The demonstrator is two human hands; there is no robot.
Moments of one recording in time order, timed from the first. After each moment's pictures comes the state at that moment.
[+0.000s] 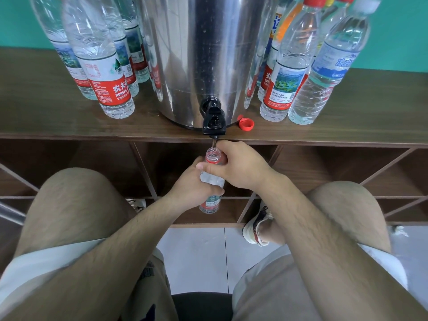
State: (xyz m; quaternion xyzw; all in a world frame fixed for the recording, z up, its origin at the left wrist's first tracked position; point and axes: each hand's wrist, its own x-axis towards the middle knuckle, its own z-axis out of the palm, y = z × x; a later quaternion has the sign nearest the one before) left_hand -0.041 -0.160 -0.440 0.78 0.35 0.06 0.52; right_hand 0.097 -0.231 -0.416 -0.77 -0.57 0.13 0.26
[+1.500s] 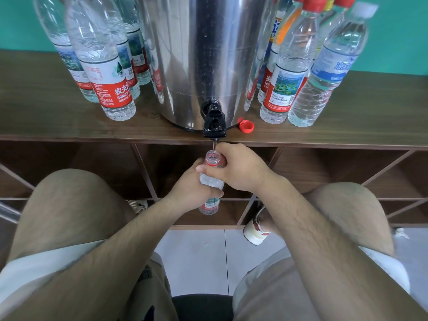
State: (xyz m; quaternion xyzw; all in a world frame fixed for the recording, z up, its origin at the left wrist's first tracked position) left_hand -0.043 -0.158 -0.439 0.79 0.34 0.07 0.51; right_hand 0.098 -0.229 -0.418 -0.77 -0.58 0.12 0.26
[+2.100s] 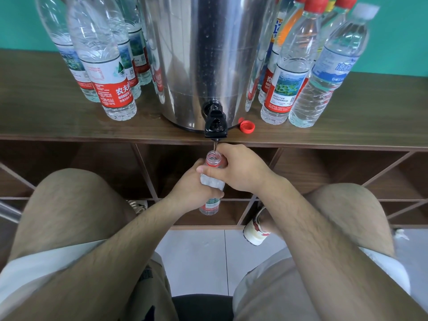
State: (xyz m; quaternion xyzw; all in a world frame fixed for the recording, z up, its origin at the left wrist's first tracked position) left_hand -0.042 -0.156 -0.442 0.79 0.34 0.06 0.51; right_hand 0.098 -0.228 -0.419 -0.77 -0.57 0.12 0.25
